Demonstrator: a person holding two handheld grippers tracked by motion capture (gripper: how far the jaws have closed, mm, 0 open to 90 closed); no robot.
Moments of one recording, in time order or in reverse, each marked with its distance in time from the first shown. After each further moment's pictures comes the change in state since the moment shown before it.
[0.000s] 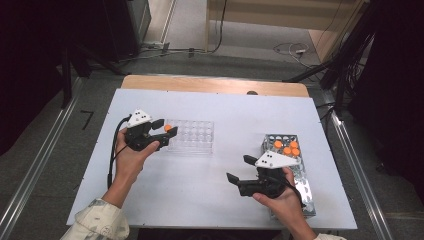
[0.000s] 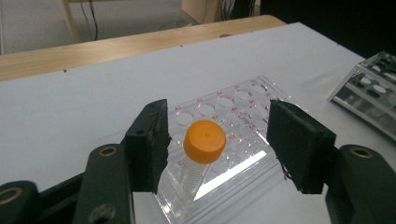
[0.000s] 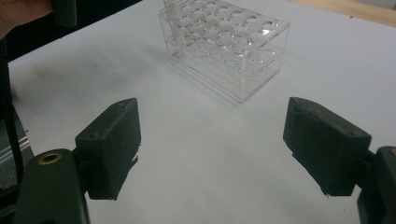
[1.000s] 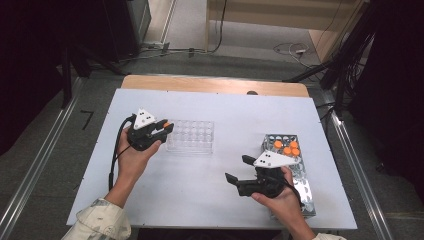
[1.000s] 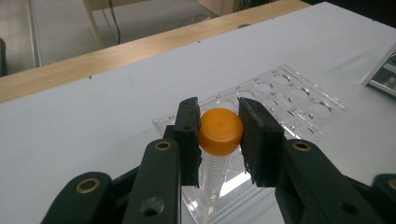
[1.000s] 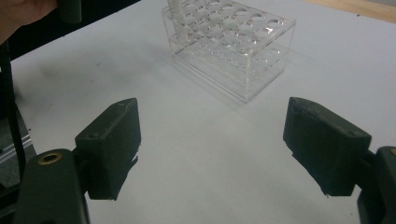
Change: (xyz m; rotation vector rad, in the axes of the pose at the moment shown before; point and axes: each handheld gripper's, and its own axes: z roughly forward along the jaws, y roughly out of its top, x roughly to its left) left arm -0.007 -0.001 0.007 0.050 0.102 0.119; right arm 0.001 0.000 0.004 0.010 0.012 -0.003
